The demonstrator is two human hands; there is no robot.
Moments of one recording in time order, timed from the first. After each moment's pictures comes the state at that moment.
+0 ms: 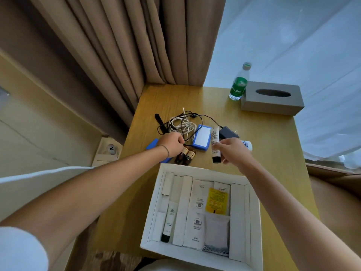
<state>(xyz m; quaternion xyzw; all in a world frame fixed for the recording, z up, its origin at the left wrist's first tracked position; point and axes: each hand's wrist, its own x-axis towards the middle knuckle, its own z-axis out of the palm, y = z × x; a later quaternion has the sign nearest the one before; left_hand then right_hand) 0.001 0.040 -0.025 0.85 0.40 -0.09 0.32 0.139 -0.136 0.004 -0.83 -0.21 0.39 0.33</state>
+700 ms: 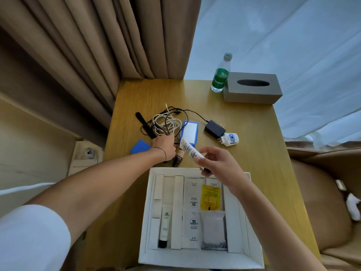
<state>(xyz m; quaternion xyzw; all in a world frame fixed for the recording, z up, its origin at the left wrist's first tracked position) 0.028 0.047 -0.089 0.93 0.31 -0.16 0.14 0.080 -0.163 0.041 -0.73 -0.18 0.46 0.47</state>
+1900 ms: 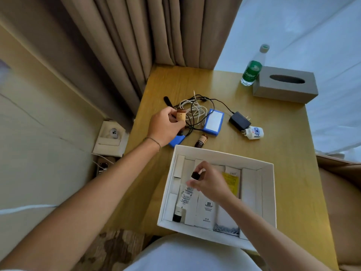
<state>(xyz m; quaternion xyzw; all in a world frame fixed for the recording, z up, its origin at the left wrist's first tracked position) -0.068 0.042 0.009 0.79 0.42 0.17 0.41 -0.013 -0.170 -0.049 -0.80 -0.29 0.43 0.30</state>
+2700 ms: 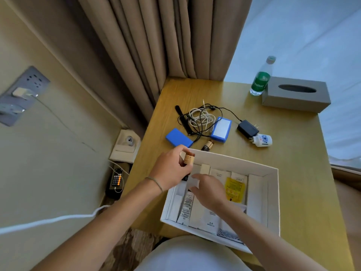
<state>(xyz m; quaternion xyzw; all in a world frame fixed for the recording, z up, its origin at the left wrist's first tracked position) -0.133 -0.045 0.015 0.85 0.38 0.06 0.37 -0.033 -0.168 -0.075 -0.83 -0.45 0.28 0.16</state>
